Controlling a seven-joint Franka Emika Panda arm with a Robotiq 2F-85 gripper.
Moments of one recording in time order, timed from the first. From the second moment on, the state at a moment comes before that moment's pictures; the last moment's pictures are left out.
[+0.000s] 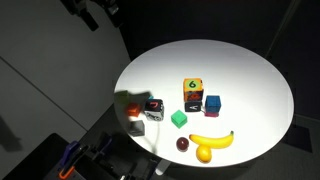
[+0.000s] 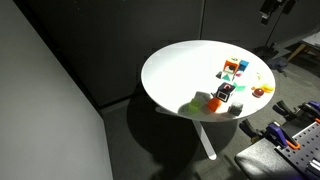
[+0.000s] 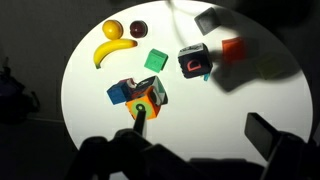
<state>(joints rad) -0.05 -0.48 0.12 -2.51 -0.16 2.15 0.17</state>
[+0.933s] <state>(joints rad) -0.02 -0.36 0.09 -2.42 -0.13 2.16 0.16</state>
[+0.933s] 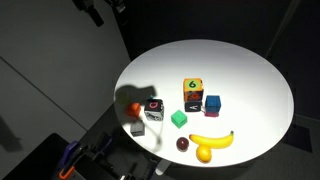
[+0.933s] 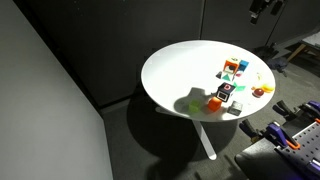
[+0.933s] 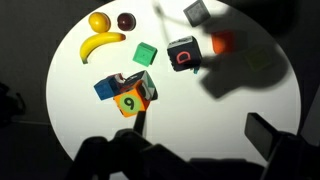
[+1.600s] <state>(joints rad) 0.02 -0.17 0.06 -2.32 -0.02 2.25 0.01</state>
